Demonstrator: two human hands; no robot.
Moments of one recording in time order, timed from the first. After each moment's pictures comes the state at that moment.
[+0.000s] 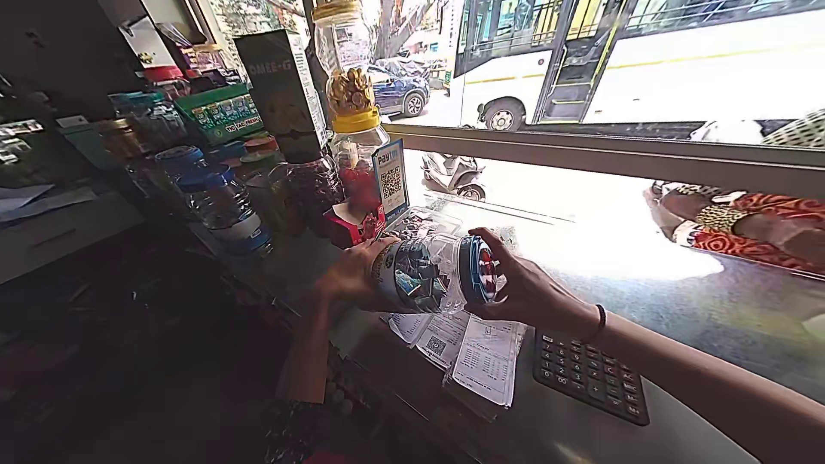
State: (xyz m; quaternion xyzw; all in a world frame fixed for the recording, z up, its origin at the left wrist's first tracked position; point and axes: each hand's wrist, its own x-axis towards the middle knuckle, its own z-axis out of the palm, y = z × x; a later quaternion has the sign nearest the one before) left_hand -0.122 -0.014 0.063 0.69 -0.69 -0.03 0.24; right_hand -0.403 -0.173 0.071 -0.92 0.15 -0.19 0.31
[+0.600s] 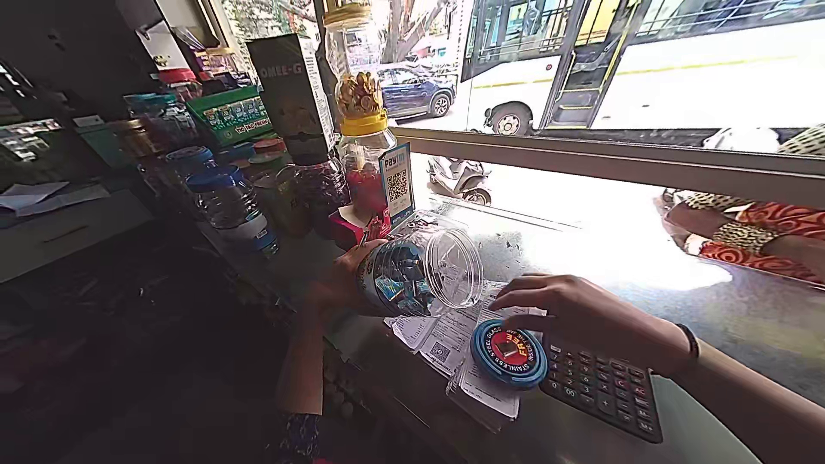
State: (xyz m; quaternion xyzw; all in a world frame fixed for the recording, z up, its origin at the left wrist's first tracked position) left_hand -0.104 0.007 0.043 0.64 -0.68 -0.03 0.36; right_hand -0.439 -0.181 0.086 -0.98 -0.03 -0.17 0.12
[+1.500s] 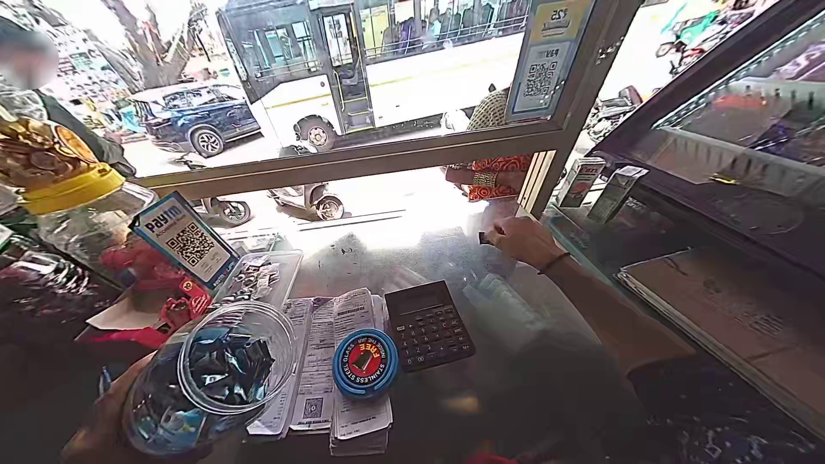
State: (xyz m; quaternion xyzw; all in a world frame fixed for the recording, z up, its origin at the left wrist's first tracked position) left_hand -0.094 0.022 0.021 0.59 -0.72 0.07 0.36; right_hand -0.638 -0.275 0.057 -0.73 0.66 -0.13 0.09
